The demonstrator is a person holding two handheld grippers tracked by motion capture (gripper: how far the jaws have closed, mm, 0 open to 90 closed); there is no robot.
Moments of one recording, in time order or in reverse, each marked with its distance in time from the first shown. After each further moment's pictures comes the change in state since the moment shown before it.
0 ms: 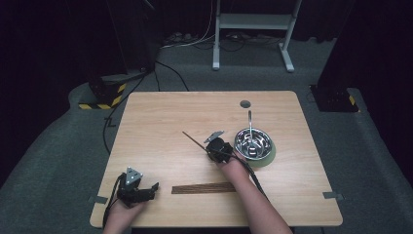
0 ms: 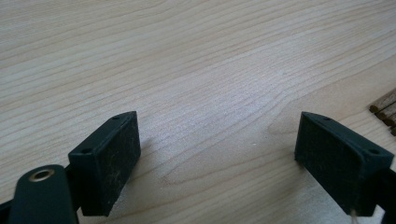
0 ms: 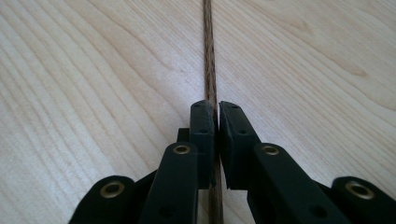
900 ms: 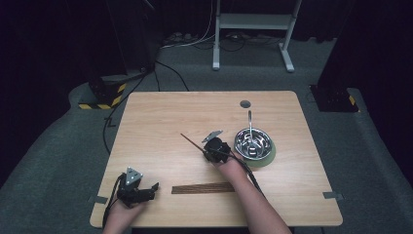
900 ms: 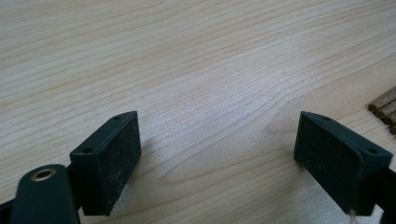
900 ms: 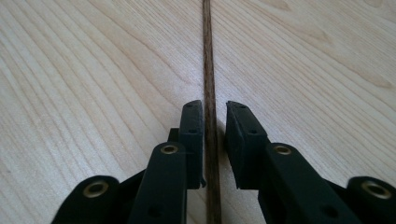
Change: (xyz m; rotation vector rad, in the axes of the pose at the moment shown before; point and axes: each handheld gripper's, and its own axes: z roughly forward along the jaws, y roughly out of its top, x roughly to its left) left arm 0.000 0.000 0.000 0.000 0.000 0.012; right arm 0.003 0.005 0.005 -0.019 0.039 0.019
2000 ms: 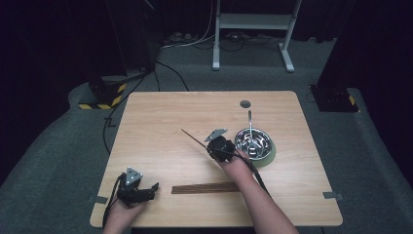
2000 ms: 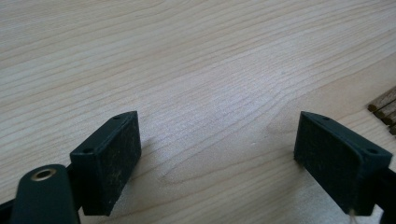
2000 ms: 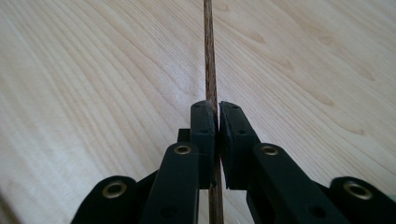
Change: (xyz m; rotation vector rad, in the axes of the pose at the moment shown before) left arm -0.001 0.000 0.000 -0.001 0.000 -0.010; right arm 0.002 0.004 -0.046 -0.061 -0.029 -0.071
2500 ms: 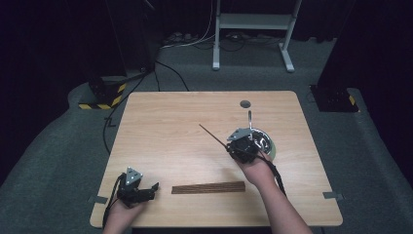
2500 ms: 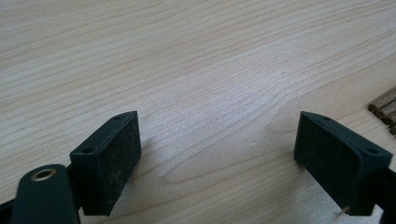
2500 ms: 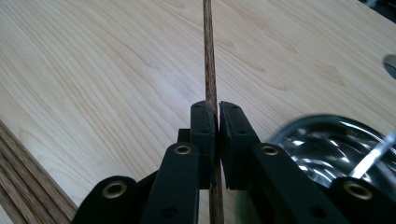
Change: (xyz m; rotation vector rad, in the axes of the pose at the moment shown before) left arm 0.001 0.000 0.000 0.001 0.000 0.009; right arm -0.028 -0.030 -0.061 -0.028 -0.059 0.058
